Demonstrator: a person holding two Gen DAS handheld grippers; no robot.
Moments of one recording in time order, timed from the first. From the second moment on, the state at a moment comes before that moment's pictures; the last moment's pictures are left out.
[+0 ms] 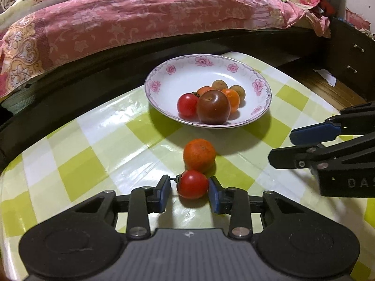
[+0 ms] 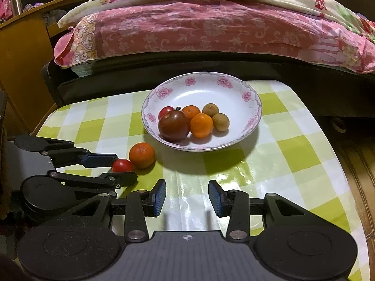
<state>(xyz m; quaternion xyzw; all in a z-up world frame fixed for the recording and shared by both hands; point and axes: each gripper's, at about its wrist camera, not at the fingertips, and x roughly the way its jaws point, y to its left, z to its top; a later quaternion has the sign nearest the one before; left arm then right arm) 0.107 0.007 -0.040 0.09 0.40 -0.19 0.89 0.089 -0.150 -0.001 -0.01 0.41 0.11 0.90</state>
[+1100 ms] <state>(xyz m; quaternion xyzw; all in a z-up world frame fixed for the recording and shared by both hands) 0.079 0.043 -0.035 0.06 0.41 -0.20 0.89 0.088 -0.107 -0.009 -0.07 0.45 0.12 0.88</state>
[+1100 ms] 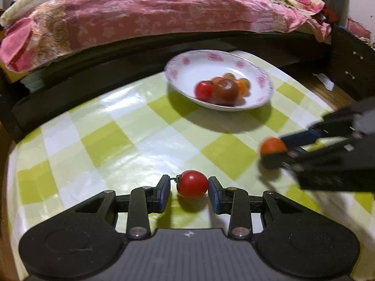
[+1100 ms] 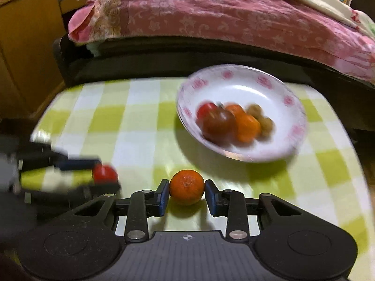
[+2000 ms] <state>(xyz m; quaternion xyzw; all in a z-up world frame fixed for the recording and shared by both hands) 0.049 -0.016 -0.044 0.12 0.41 -0.18 0.89 0.036 -0.160 -0.021 -0.07 0.46 0.14 0.88</state>
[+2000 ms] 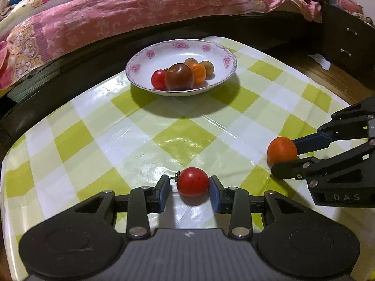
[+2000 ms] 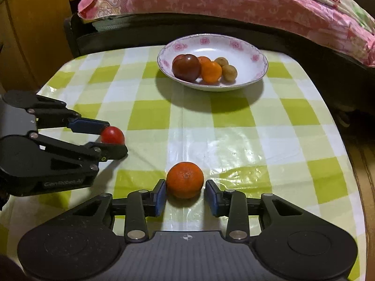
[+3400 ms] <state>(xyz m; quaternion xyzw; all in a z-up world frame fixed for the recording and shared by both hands) 0.172 -0.034 0.010 0.10 0.35 -0.15 0.92 0.156 -0.196 0.020 -0.02 0.38 0.09 0.92</state>
